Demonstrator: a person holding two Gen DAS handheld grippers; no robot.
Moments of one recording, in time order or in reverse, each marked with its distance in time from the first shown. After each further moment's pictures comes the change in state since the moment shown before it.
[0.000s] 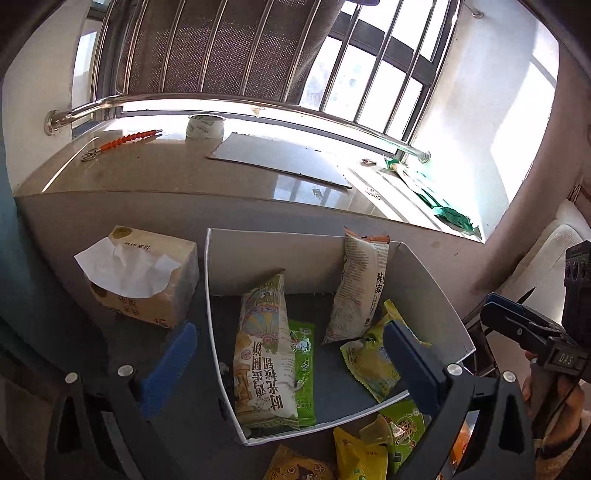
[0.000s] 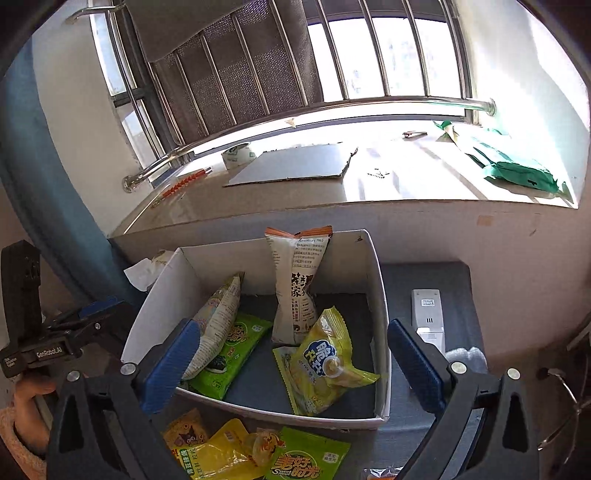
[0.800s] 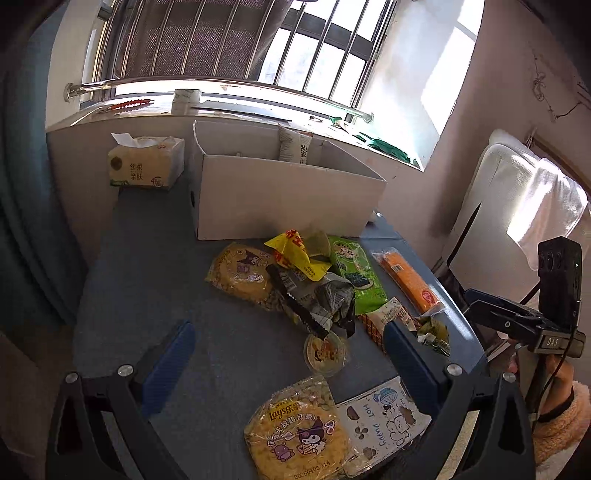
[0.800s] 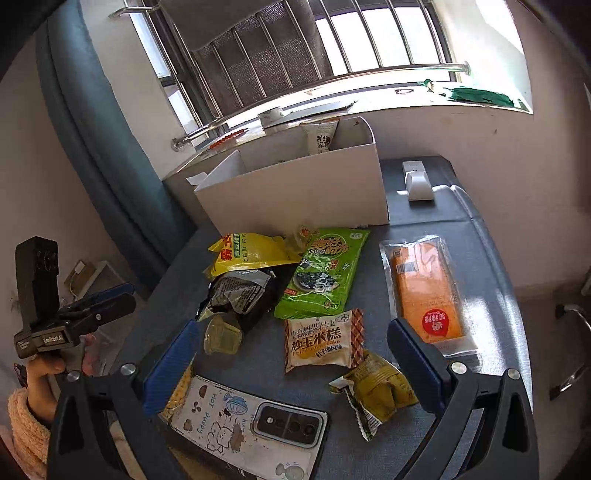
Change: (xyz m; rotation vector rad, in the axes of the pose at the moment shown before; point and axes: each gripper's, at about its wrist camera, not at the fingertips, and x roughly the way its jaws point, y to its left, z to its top) left arm -0.124 -0.035 -0.227 0.066 0.034 -0.105; right arm -0.120 0.009 -0.233 0.032 0.033 0.089
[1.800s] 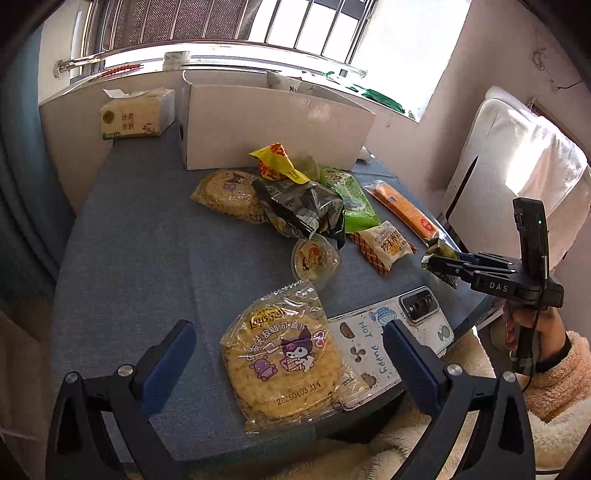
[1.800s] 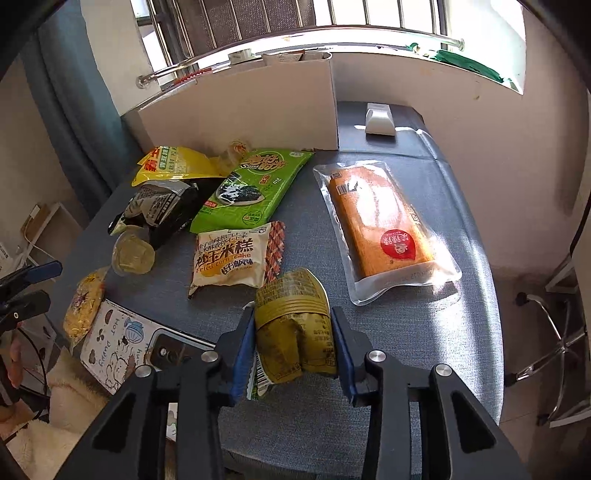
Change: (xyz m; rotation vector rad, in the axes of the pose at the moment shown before) left arm 0.006 -0.013 -0.050 0.029 0.164 0.018; right arm 0.026 -0.041 -0.033 -0.077 0.174 -0.148
